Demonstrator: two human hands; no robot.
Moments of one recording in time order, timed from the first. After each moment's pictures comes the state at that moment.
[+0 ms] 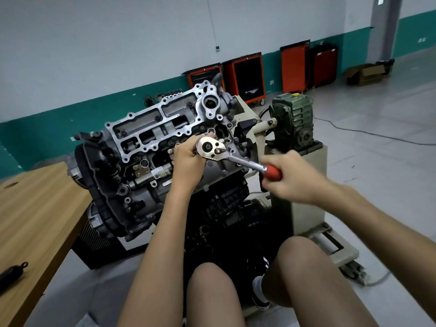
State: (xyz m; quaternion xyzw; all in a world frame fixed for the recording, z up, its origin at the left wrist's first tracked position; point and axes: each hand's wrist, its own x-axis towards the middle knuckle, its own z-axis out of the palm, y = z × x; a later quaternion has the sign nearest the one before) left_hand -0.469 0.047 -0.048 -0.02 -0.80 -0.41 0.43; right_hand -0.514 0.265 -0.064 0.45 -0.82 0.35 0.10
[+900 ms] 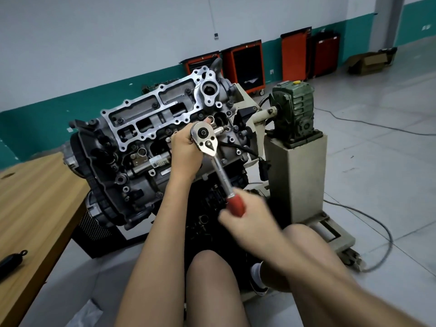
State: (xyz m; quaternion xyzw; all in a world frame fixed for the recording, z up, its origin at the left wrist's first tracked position) left_hand -0.469 0.050 -0.051 -0.02 -0.78 -0.43 0.45; right_hand -0.424 0.208 -0.123 0.36 -0.70 0.62 -0.02
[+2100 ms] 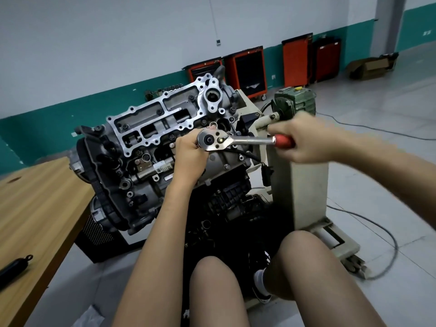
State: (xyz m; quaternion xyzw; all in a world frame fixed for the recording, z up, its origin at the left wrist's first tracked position) left_hand -0.465 0.047 -0.044 -0.01 -0.82 -0.38 0.43; right_hand -0.537 0.276 -0.016 0.51 -0.82 0.19 0.15
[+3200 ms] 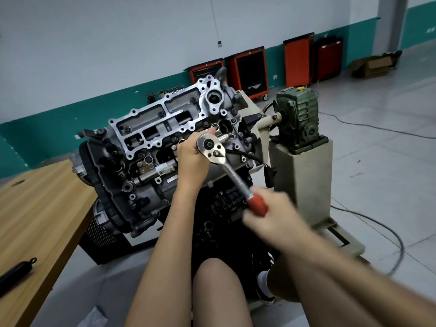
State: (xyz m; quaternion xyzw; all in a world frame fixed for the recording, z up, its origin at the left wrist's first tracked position) left_hand -0.466 0.053 -0.048 0.01 -0.80 -0.41 0.44; right_hand -0.445 0.230 -0.114 0.39 -0.74 0.54 0.03
